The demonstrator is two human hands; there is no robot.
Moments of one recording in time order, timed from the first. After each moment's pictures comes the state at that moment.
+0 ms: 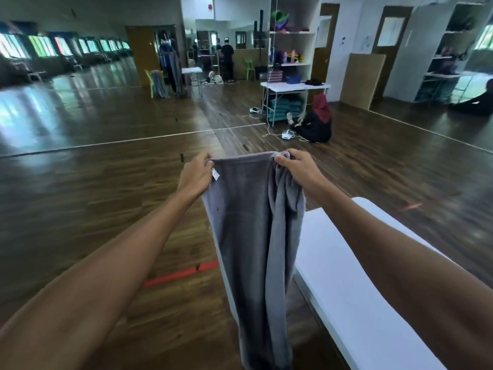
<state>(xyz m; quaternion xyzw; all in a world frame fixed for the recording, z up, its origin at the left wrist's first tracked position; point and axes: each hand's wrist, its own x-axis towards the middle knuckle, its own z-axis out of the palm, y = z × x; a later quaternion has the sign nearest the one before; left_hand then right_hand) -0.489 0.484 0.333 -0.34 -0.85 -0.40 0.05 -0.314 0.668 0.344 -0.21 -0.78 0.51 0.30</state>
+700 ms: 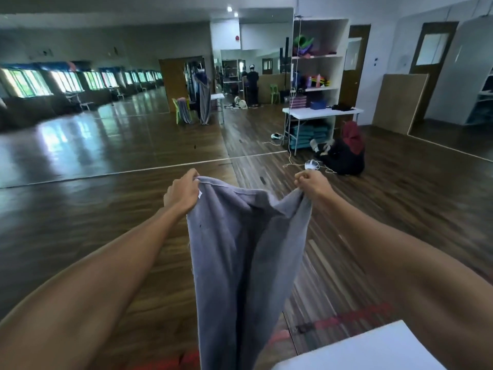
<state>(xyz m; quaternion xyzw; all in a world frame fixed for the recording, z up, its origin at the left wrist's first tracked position) -0.790 0.821 0.347 -0.22 -0.93 -0.29 0.10 -0.635 1.104 0.329 -0.30 -0.83 0.41 0.24</state>
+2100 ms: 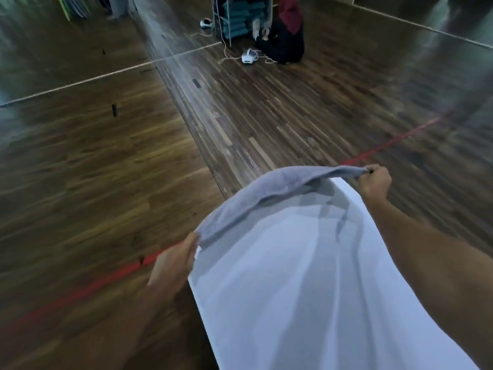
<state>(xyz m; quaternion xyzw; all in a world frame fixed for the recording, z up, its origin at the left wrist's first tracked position) -0.476 0.823 0.026 -0.45 -0.87 -0.18 -0.10 -0.234 1.227 0.056 -0.65 -0.61 0.34 0.31</state>
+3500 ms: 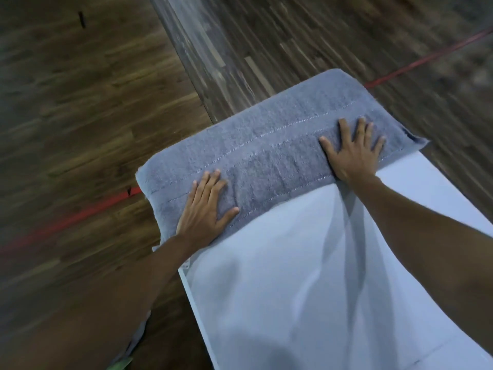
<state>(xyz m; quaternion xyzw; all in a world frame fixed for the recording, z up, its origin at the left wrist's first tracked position) -0.368 0.848 -0.116 -0.55 -0.83 -0.13 -0.07 -0.178 1.170 -0.116 -0.51 -0.85 0.11 0.01</state>
